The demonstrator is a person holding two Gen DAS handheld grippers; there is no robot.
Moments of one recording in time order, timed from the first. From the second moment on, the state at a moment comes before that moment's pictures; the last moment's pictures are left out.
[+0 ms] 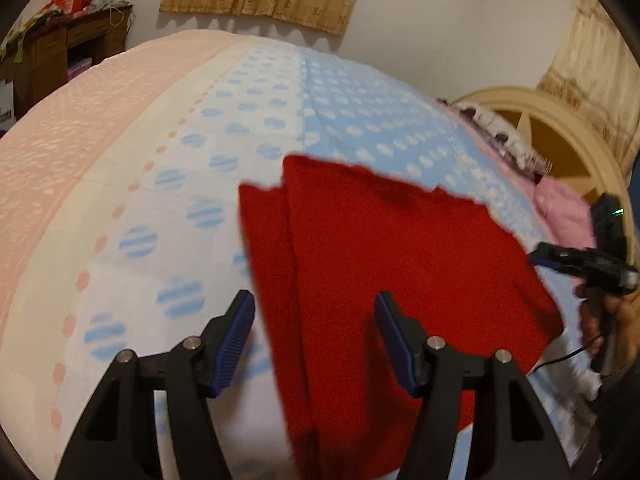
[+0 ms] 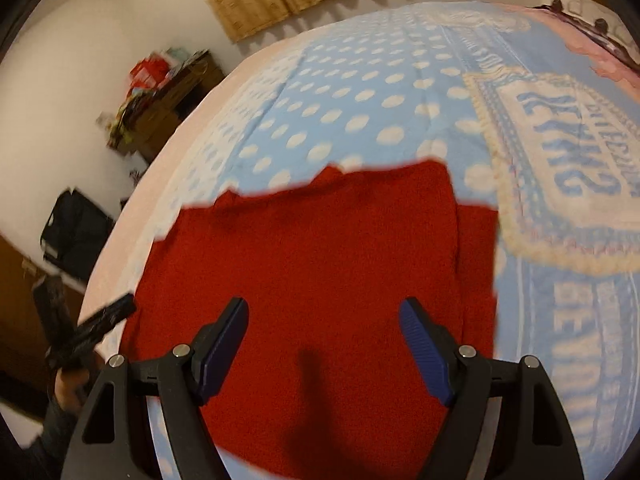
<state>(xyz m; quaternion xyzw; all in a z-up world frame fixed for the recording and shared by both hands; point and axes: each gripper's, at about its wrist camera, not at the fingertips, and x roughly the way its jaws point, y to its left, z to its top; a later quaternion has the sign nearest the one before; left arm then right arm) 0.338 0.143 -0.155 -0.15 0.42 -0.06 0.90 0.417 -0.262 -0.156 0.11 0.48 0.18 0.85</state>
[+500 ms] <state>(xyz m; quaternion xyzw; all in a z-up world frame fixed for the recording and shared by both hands) 0.298 0.130 -0.181 -0.13 0.39 -0.05 0.91 0.338 -0.278 -0.176 0.10 0.45 0.15 0.88</state>
